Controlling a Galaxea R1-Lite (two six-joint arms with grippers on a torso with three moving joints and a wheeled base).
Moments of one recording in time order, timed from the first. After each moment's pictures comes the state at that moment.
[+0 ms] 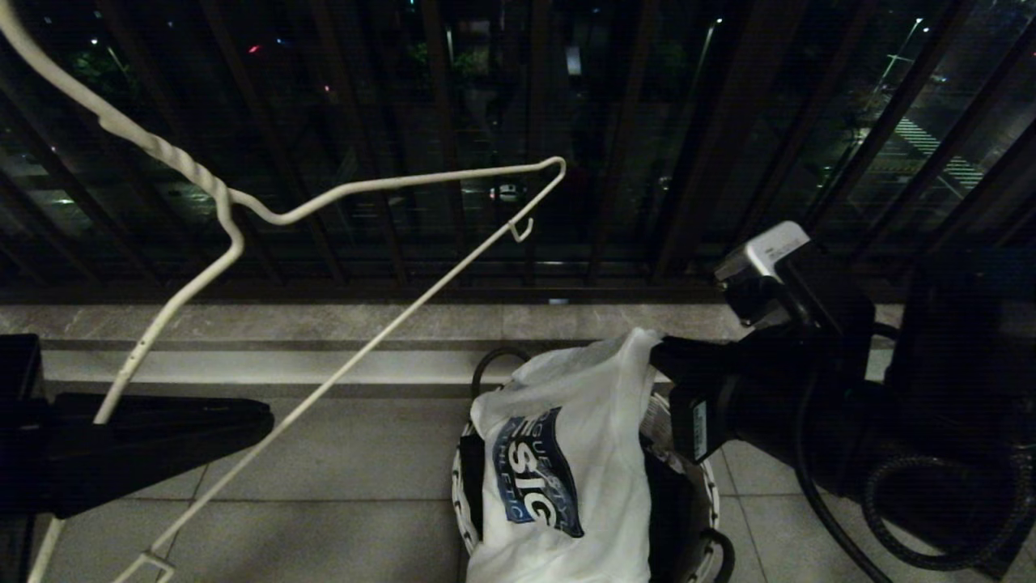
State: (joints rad) left arm -0.59 0.95 -0.98 0.31 -0.26 0.08; right arm 0.83 1.48 -0.77 -0.56 -0.31 -0.11
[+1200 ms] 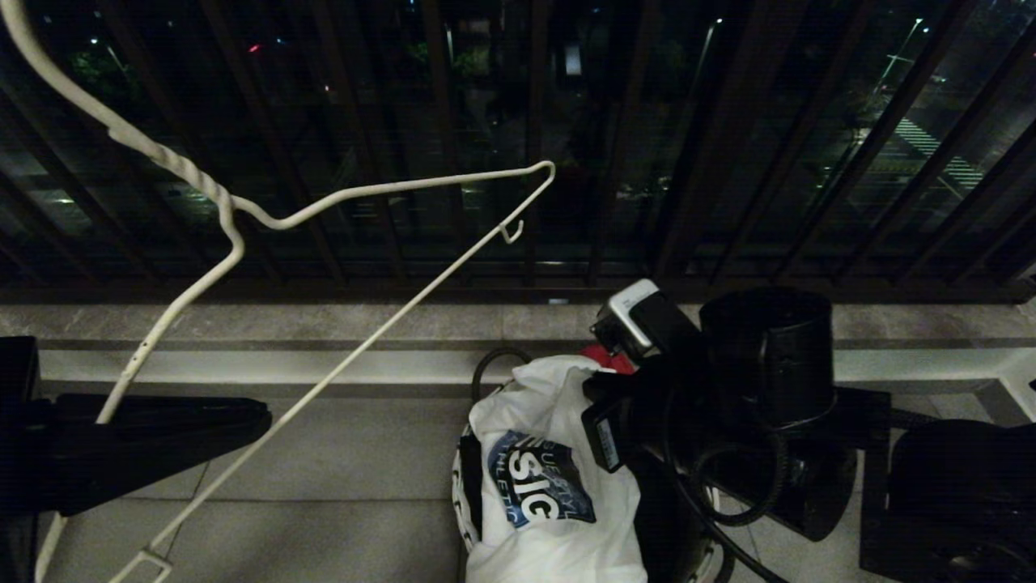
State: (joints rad) left arm -0.59 0.95 -0.96 0.30 -0.22 0.08; right arm 0.80 1.70 -0.86 -0.55 -0.26 -0.08
